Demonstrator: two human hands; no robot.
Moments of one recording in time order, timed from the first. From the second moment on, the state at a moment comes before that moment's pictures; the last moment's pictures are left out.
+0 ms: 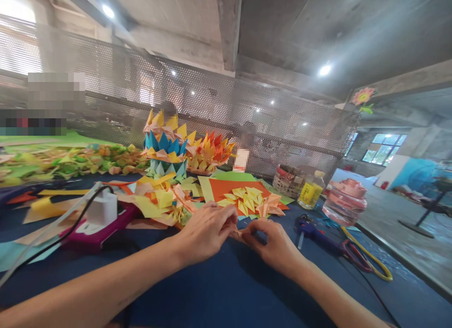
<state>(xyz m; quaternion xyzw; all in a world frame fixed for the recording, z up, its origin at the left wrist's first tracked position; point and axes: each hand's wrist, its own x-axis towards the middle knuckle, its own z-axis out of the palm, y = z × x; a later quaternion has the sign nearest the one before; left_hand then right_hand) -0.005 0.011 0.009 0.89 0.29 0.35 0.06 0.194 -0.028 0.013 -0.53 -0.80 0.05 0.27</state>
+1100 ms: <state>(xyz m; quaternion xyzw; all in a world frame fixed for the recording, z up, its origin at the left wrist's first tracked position) 0.003 0.010 0.000 0.91 0.23 0.33 0.02 0.185 -0.035 0.007 -0.45 -0.86 -0.04 0.25</state>
